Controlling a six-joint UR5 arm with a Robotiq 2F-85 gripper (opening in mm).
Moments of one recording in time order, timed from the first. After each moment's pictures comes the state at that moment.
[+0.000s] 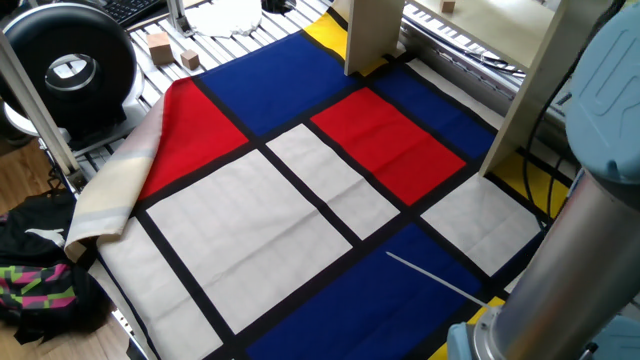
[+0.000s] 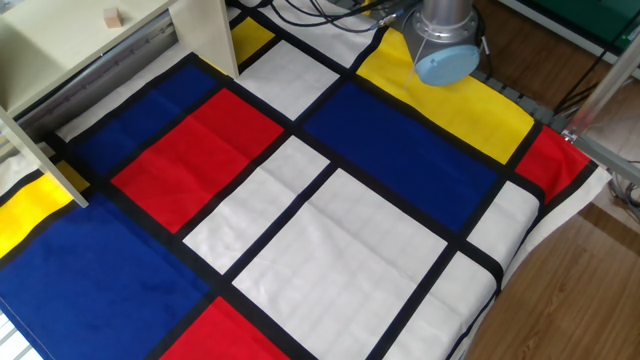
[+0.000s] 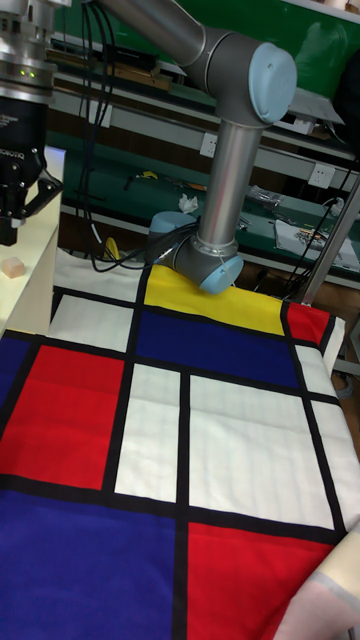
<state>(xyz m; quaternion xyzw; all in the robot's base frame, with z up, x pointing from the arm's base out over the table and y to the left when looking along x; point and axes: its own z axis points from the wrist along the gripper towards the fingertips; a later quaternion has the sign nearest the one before) 0.542 -0.245 0.310 0.10 0.99 0.03 0.10</state>
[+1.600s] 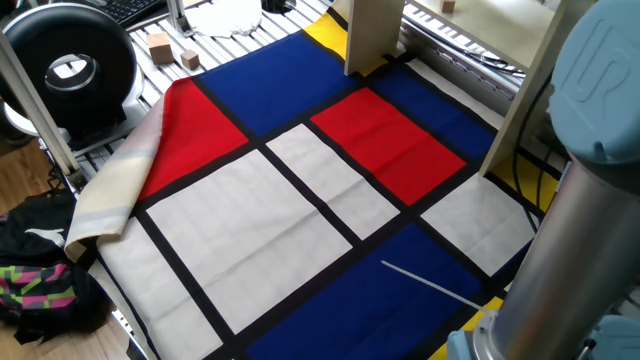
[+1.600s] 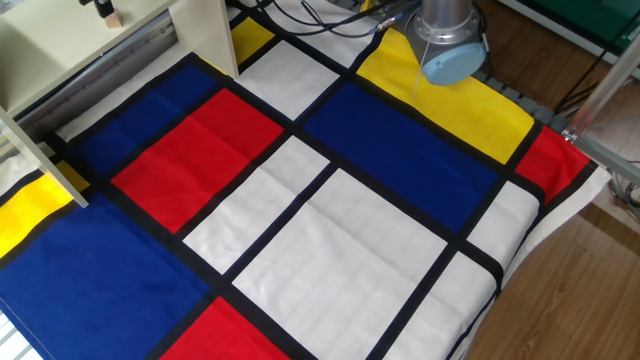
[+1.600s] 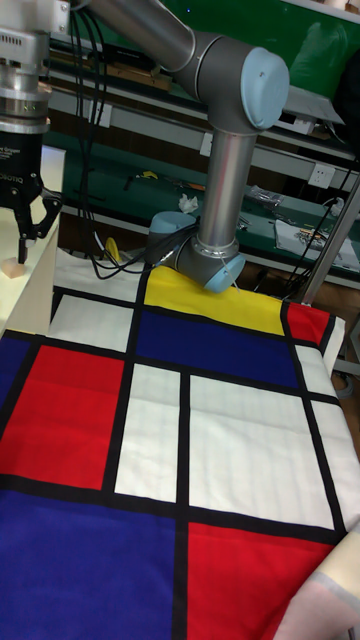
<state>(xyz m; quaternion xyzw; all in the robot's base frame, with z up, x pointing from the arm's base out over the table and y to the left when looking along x) 0.536 -0.250 0.285 -0.02 1.00 0.01 0.02</state>
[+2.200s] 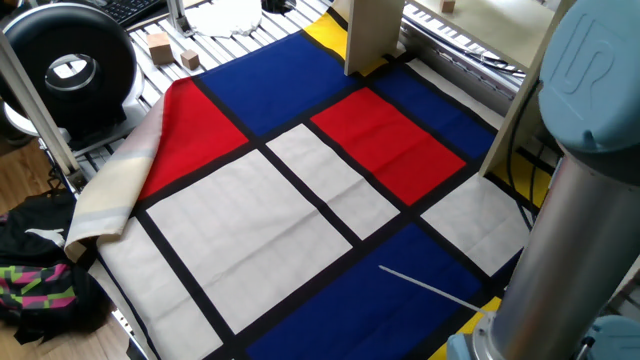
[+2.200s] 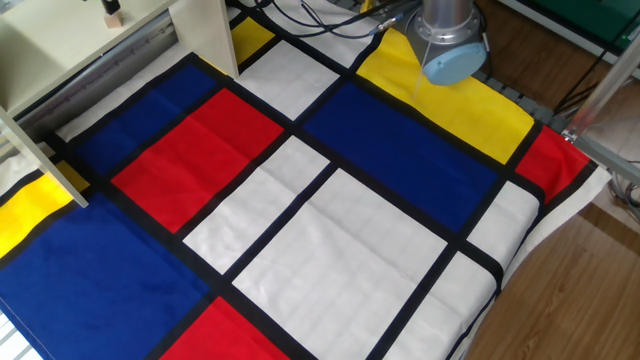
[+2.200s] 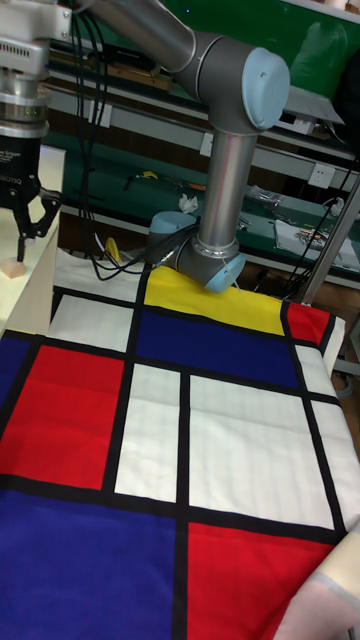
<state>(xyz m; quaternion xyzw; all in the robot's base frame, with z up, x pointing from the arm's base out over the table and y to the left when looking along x) 0.528 -0.248 0.282 -0.03 1.00 0.01 0.01</state>
